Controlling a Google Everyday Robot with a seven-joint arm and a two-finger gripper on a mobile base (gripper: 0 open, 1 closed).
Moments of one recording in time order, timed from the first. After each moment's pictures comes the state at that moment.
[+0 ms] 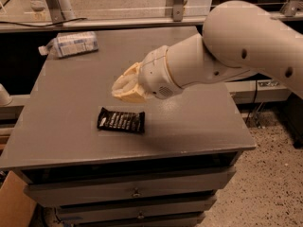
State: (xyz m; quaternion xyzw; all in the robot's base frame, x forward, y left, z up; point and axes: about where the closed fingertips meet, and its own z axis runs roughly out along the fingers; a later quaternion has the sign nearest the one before) arm 0.484 0.062 0.911 -0.65 0.60 0.21 0.42
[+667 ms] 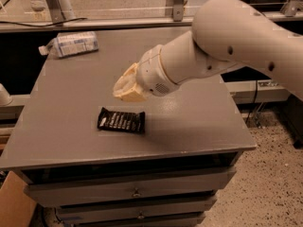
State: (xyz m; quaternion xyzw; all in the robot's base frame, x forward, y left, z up) arm 0.498 0.062 0.898 -0.66 0.61 0.20 0.39
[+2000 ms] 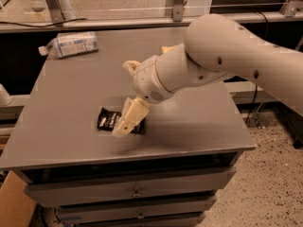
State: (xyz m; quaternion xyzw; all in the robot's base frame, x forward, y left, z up) arm 0.503 0.073 0.872 -0.65 0.62 0.22 0.38
